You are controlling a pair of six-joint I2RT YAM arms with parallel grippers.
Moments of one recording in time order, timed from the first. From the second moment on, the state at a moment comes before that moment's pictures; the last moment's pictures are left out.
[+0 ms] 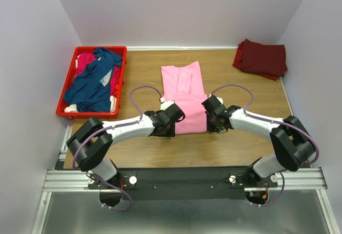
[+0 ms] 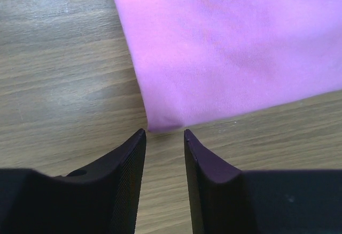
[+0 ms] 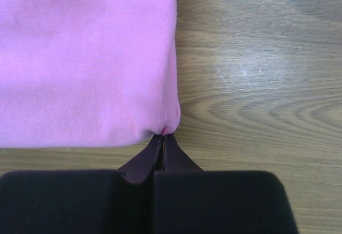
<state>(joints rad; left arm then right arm) -0.92 1.54 0.88 -0.47 -0.24 -0.80 0.65 1.52 0.77 -0.47 0.17 0.58</state>
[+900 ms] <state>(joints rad) -0.93 1.57 0.91 -0.54 -0.28 -0.84 0.67 1.50 0.76 -0.42 0.17 0.57</state>
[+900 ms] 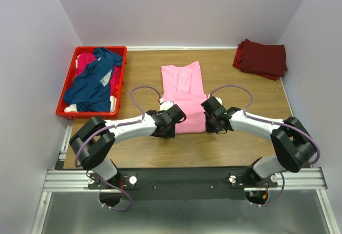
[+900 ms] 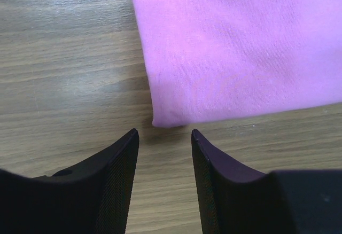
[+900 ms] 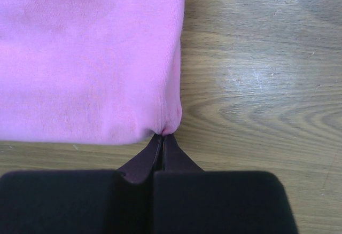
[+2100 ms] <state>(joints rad) -0.89 1.62 0.90 -0.44 -0.33 -0.79 0.69 1.49 0.74 -0.39 0.17 0.59</state>
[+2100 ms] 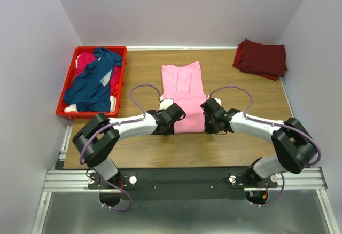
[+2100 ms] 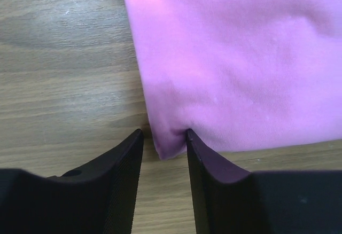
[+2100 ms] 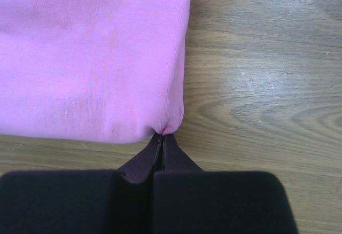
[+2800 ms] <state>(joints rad) -1.18 1.45 0.82 -0.62 -0.20 -0.87 1.02 1.37 0.71 -0.66 0.07 0.78</state>
